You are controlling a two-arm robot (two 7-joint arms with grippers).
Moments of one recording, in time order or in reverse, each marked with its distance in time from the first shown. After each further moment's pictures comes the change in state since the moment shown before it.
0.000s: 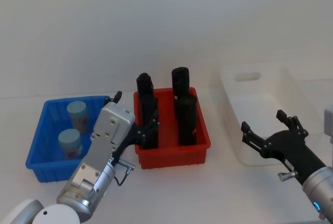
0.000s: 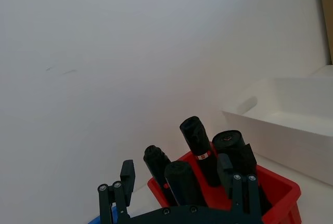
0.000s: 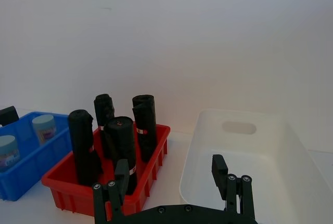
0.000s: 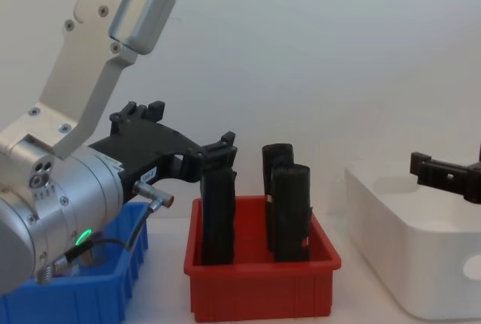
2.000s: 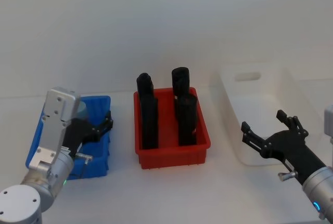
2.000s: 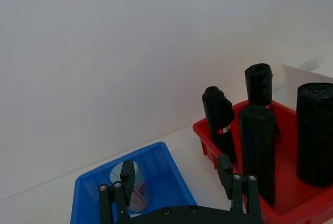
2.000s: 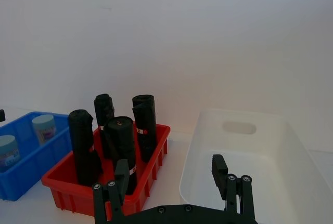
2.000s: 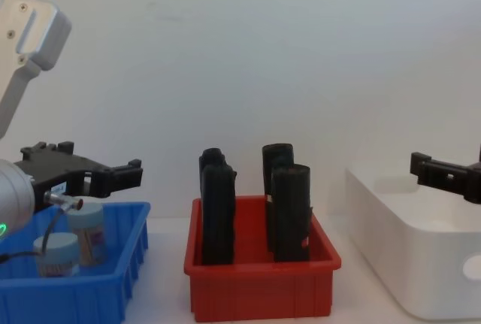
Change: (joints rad) left arm -0.025 0.040 -0.122 0.073 -0.193 0.151 0.004; right arm 0.000 0.000 0.000 0.000 0.000 0.000 0.000
